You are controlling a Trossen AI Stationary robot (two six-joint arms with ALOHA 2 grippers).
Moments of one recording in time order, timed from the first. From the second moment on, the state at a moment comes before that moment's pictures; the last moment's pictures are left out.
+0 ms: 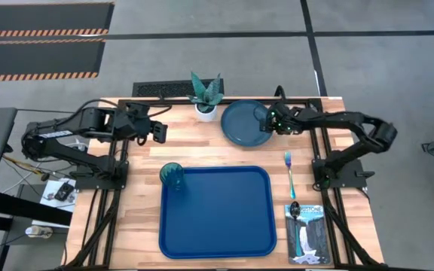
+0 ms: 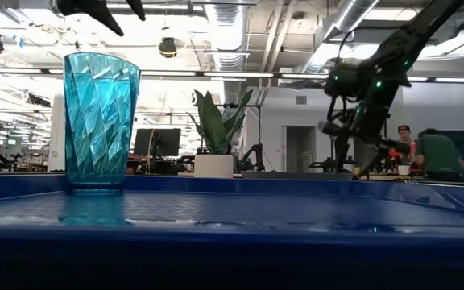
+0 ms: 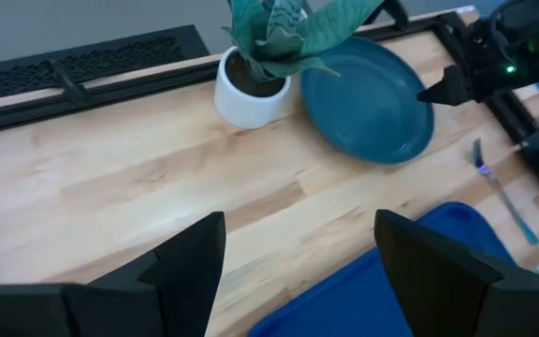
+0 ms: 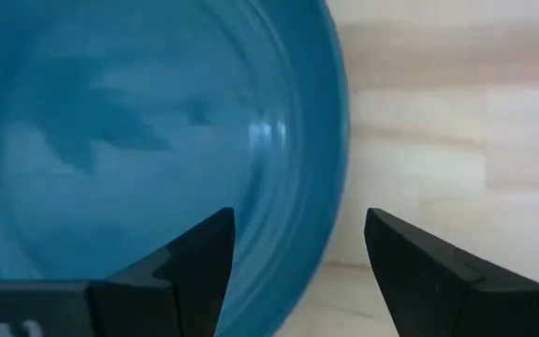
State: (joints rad) left arm 0.05 1.09 1.35 -1.19 -0.50 -1.00; right arm -0.67 1.44 0.69 -0.35 0.13 0.92
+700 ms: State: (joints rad) left arm 0.05 1.10 1.35 -1.19 -0.51 -0.98; right arm -0.67 1.57 0.69 -0.31 0.06 0.95
